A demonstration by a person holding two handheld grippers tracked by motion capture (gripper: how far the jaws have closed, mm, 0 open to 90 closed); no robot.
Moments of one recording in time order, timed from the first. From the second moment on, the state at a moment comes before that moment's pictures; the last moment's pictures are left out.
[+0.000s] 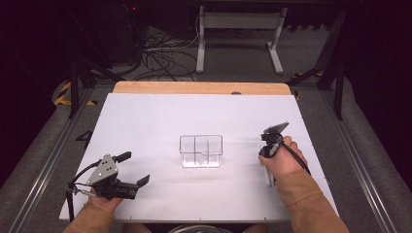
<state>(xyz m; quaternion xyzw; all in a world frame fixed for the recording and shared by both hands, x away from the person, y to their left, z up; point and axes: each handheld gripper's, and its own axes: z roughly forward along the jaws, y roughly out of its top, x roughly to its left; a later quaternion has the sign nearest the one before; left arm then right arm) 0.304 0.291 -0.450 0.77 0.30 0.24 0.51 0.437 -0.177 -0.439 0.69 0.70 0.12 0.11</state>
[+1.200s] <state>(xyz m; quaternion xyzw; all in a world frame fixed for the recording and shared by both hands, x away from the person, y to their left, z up) 0.304 0.291 -0.450 0.77 0.30 0.24 0.52 0.406 -0.187 -0.392 0.57 0.74 0.31 0.18</state>
